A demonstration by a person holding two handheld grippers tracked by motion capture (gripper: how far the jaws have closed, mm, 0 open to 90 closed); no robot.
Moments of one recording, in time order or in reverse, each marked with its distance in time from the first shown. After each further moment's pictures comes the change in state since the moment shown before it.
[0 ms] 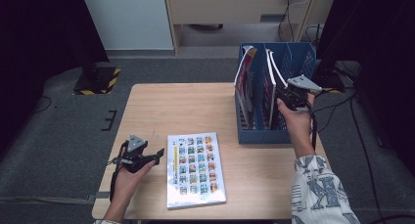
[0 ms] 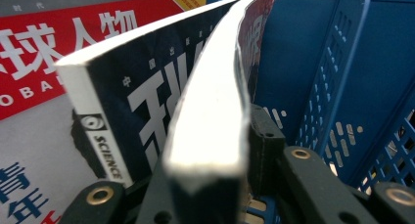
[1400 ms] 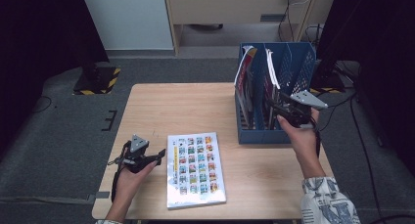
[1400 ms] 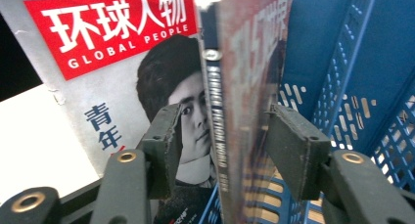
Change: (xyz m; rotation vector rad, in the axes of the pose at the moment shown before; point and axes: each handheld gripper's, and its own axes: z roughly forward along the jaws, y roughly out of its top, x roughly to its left) left arm -0.005 0.000 0.003 0.013 0.009 0.015; right arm 0.019 -0.019 -0.044 0.005 0.059 -0.001
